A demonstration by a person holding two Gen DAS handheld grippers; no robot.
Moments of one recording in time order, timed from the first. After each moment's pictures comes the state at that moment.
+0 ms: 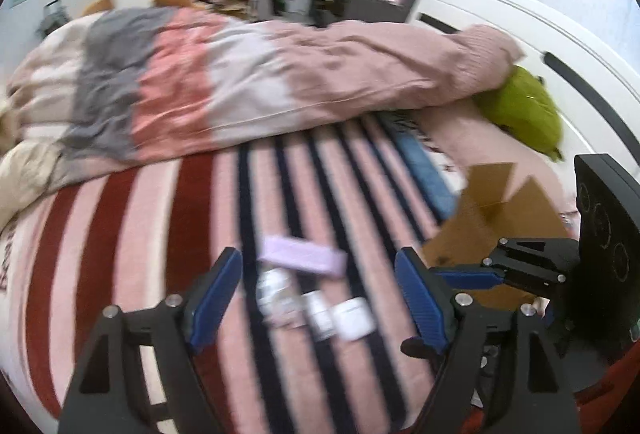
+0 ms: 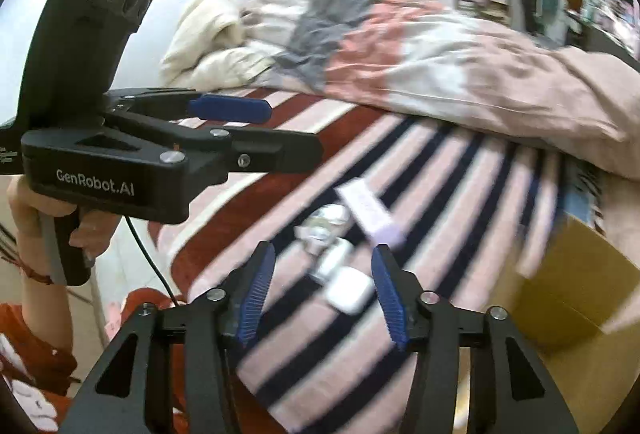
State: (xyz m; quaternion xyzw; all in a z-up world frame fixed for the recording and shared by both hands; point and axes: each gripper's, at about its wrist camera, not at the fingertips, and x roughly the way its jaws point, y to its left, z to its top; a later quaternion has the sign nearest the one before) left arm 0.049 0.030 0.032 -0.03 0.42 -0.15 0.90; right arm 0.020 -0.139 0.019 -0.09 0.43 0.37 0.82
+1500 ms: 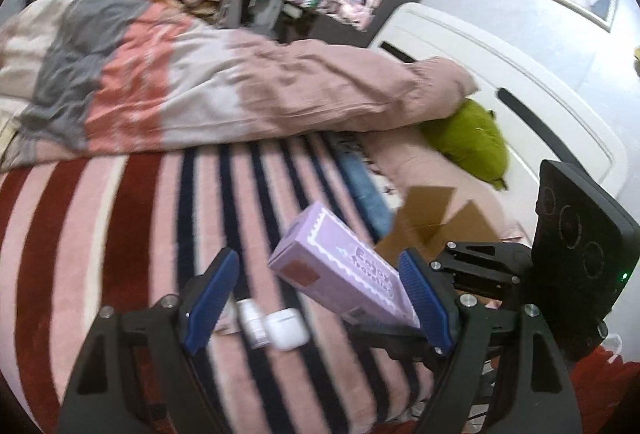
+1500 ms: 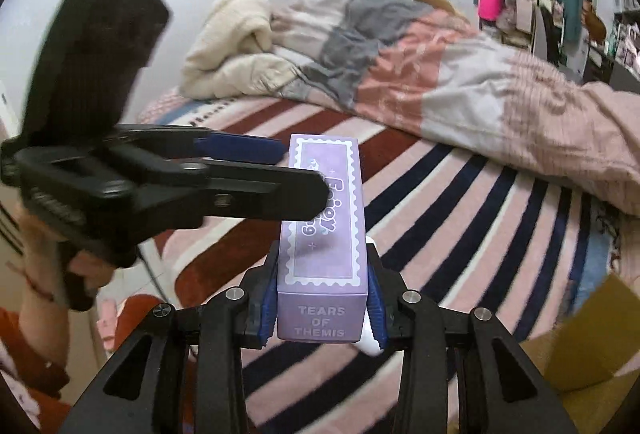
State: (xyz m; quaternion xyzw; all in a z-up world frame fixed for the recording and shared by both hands) left arm 0.039 0.005 0.043 -0.12 0.38 -0.25 0.88; right arm 0.013 -0.115 0.023 -0.11 0.38 0.39 0.83
